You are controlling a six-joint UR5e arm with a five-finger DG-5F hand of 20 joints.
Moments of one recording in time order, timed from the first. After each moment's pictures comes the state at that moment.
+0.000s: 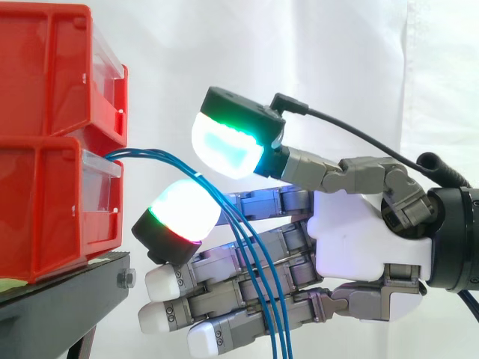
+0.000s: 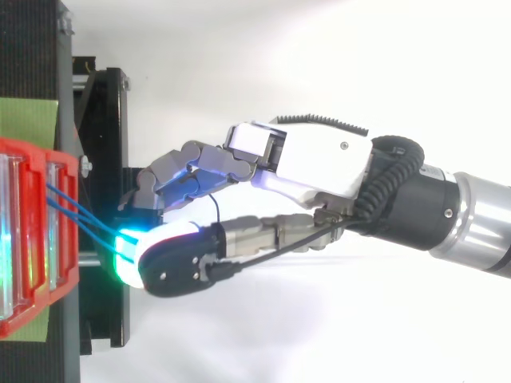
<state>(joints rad) 0.24 -2.37 -1.17 -2.67 -1.14 -0.08</state>
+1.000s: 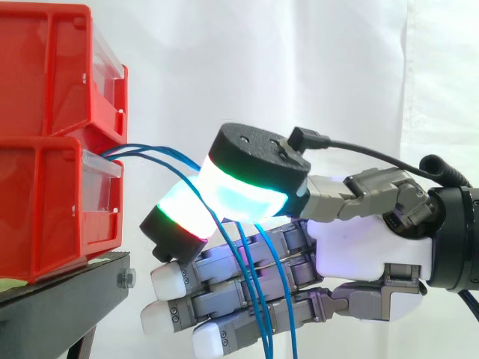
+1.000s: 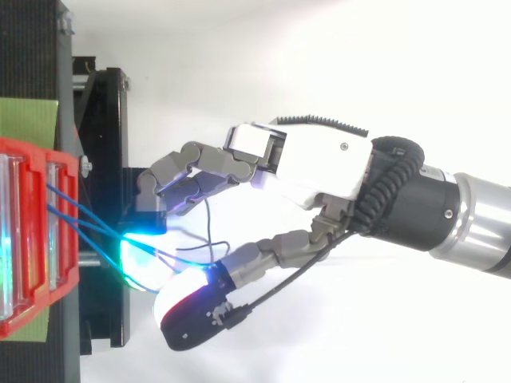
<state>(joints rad) 0.24 -2.37 -1.17 -2.67 -1.14 -0.08</state>
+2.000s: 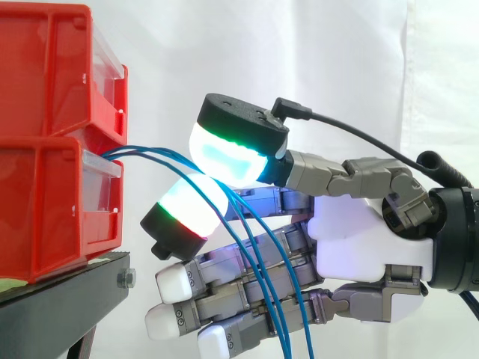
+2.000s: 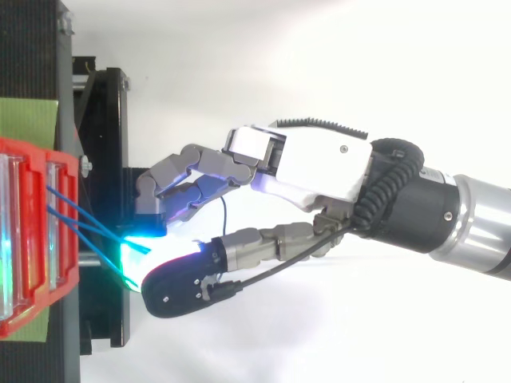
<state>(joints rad) 0.24 -2.37 -1.17 -2.67 -1.14 -0.09</state>
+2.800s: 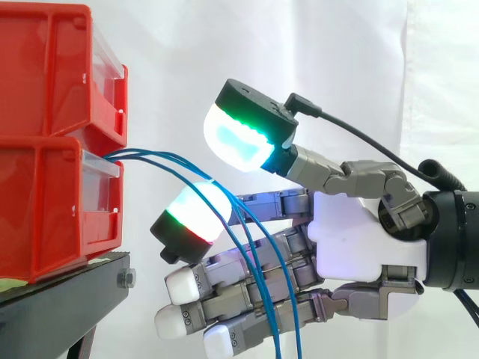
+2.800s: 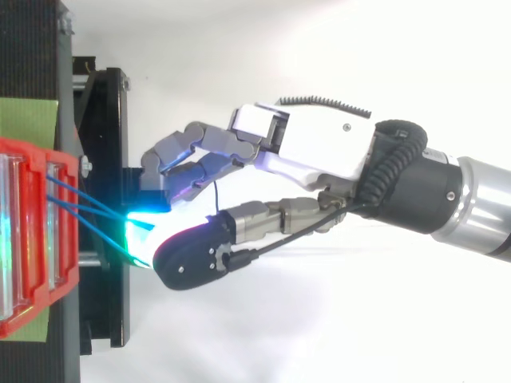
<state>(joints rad) 0.22 -2.37 -1.17 -2.69 -1.15 -0.09</state>
